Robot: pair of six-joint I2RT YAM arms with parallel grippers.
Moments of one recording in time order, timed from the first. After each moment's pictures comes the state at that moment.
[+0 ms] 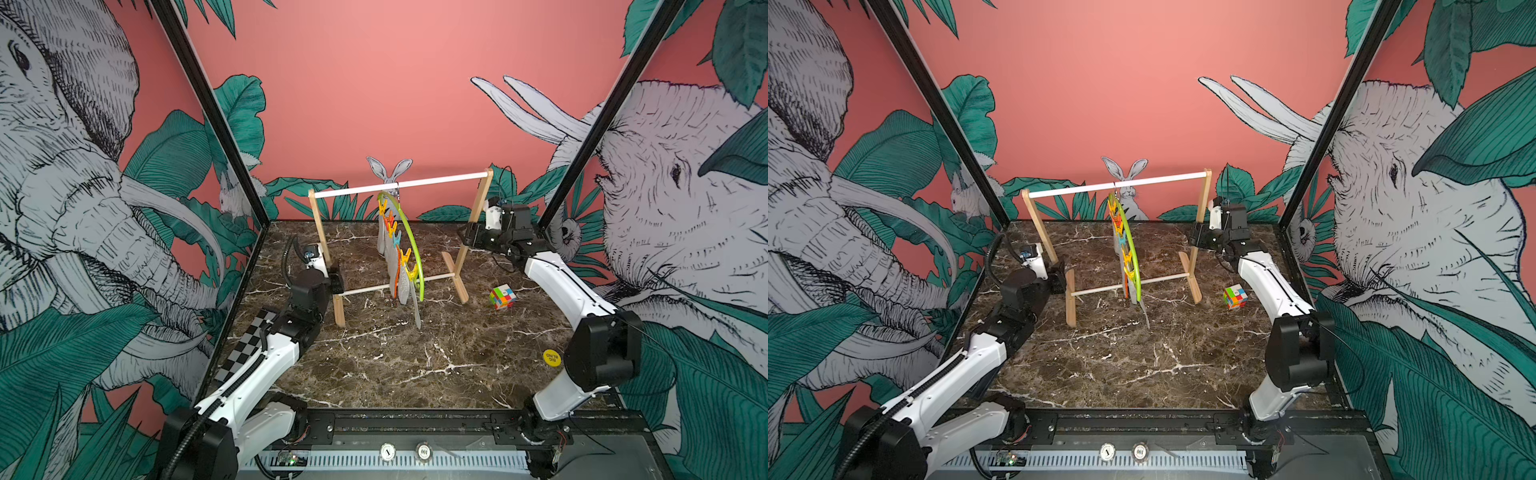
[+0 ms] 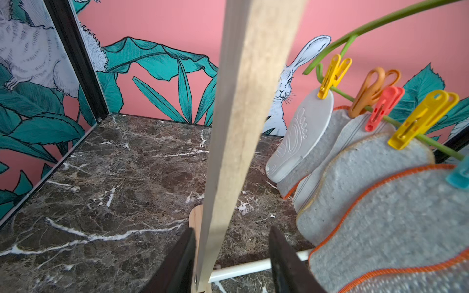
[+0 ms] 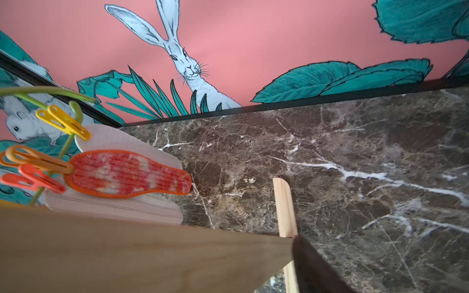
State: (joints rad) left arm -0.39 1.01 0.63 0.14 -0.27 -0.26; right arm 0.19 1.63 1.38 -0.31 -0.30 0.32
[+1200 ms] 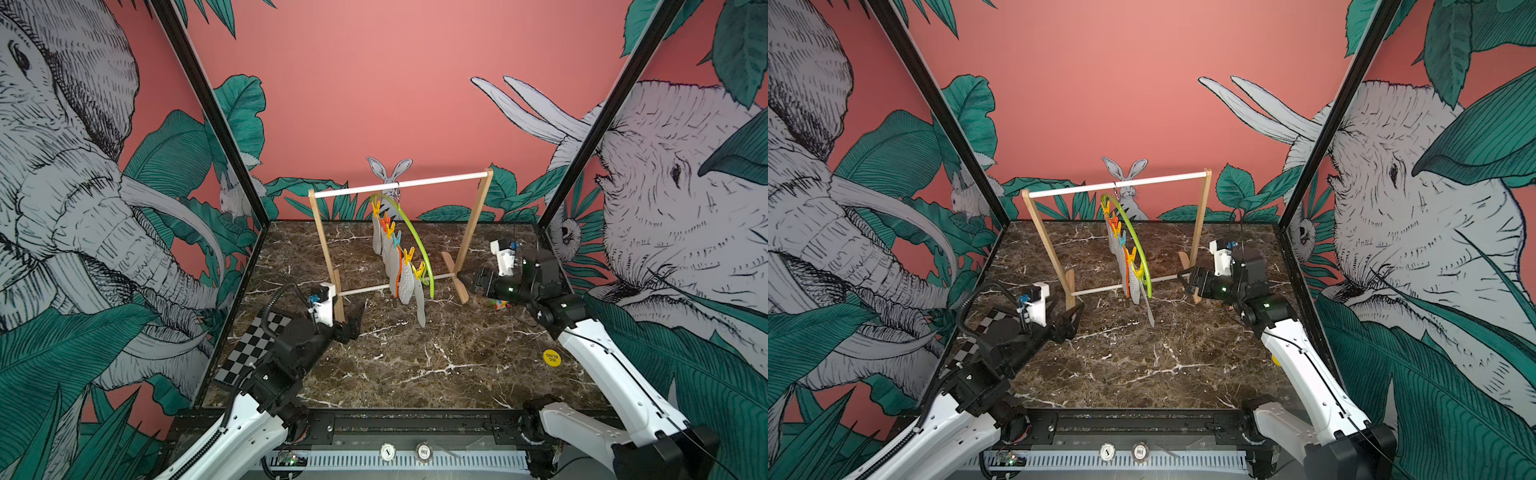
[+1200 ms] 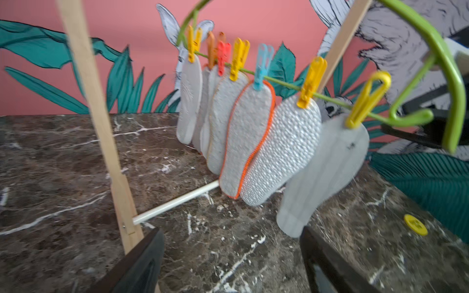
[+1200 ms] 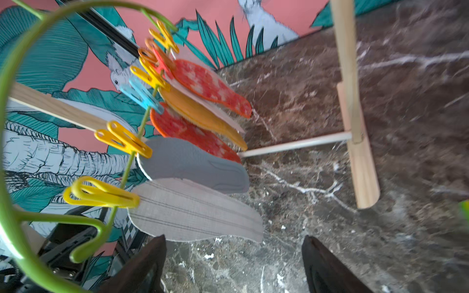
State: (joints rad) left arm -0.74 0.50 0.41 -0.10 -0.17 -0.26; right arm 0.32 1.05 0.94 -0.46 -0.44 0.51
